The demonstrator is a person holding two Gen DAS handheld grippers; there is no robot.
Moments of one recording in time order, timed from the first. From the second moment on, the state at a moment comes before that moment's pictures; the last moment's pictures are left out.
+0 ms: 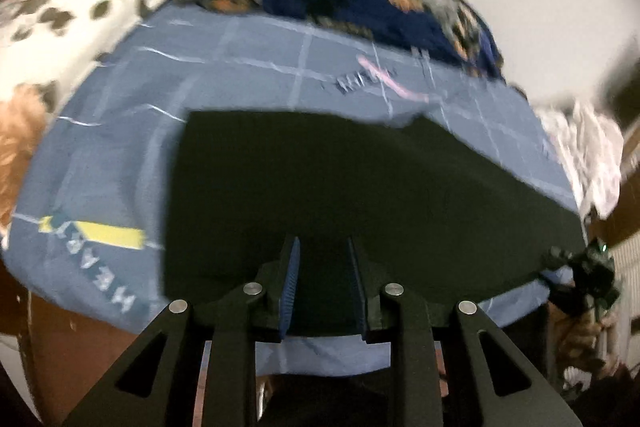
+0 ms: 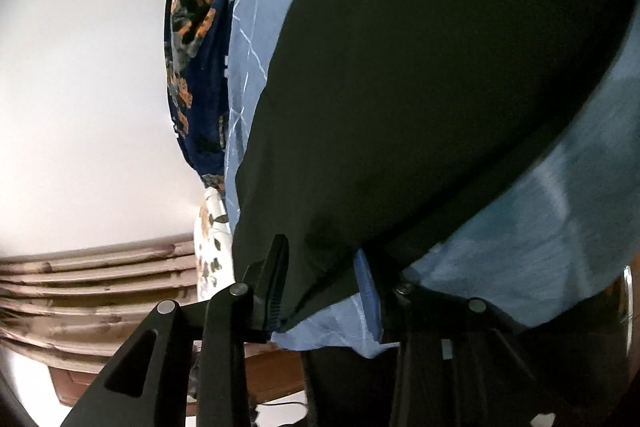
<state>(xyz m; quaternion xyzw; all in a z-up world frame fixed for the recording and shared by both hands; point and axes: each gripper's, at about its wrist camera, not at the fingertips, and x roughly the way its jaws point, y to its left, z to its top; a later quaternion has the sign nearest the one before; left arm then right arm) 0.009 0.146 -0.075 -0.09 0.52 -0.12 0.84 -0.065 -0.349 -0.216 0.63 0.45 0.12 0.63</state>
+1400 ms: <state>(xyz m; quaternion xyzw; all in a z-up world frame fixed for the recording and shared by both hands) 0.022 0.128 -0.120 -0.09 0.56 -0.14 0.81 -0.202 -0.606 -0.187 0.63 0.28 -0.11 0.71</state>
